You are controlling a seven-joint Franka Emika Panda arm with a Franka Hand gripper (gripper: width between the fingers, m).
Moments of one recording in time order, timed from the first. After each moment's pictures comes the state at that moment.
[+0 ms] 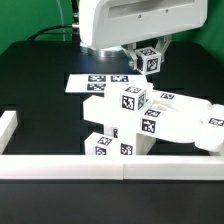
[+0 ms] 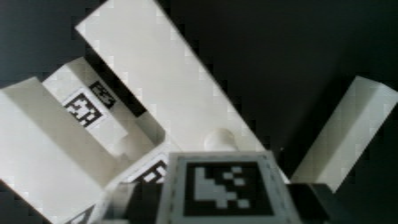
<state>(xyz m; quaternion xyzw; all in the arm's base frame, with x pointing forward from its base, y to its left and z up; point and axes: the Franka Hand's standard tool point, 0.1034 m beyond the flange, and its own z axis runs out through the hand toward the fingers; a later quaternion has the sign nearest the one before) 0.611 0.019 0.144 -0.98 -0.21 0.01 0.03</state>
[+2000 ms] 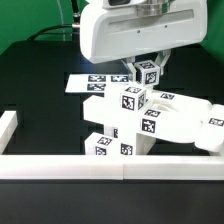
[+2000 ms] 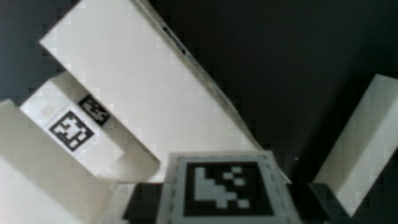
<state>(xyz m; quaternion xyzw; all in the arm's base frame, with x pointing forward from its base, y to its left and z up) 0.611 0.019 0.122 -0.98 -0.18 0.01 0.03</state>
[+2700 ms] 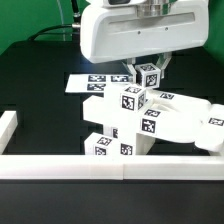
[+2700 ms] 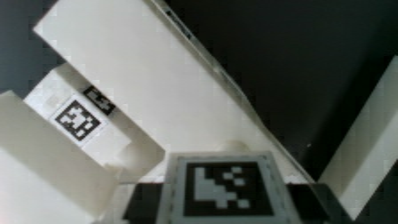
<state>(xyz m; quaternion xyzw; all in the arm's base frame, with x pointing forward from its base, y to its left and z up) 0.615 0.020 0.121 -0.99 -0.17 -0.01 0.02</state>
